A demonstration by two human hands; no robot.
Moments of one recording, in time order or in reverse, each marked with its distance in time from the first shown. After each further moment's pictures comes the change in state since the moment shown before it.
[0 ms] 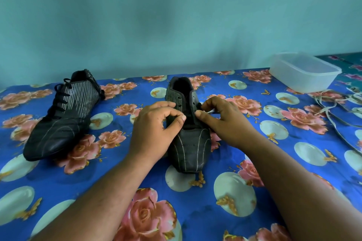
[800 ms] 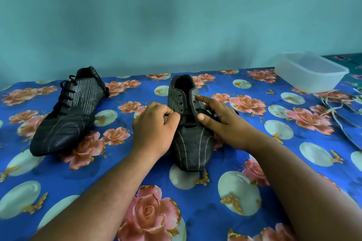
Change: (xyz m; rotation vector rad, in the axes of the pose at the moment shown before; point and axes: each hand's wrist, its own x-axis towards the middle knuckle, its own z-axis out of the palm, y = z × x) left_hand 0.001 0.009 -0.004 0.230 -0.023 -0.189; right_hand -0.004 0.002 0.003 0.051 -0.234 -0.017
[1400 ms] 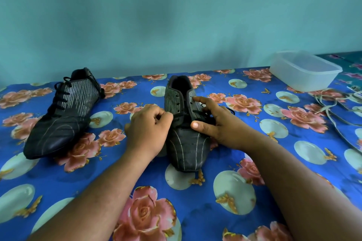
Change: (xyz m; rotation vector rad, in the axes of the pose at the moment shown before) left_hand 0.002 -0.007 0.000 -0.099 0.027 -0.062; right_hand -0.007 -0.009 -0.007 0.149 -0.078 0.004
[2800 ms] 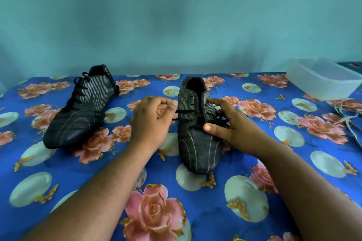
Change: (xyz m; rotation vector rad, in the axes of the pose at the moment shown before) left_hand 0.019 -0.028 -0.007 -0.219 0.079 0.025; right_hand 0.002 -0.002 0.002 0.054 0.043 -0.056
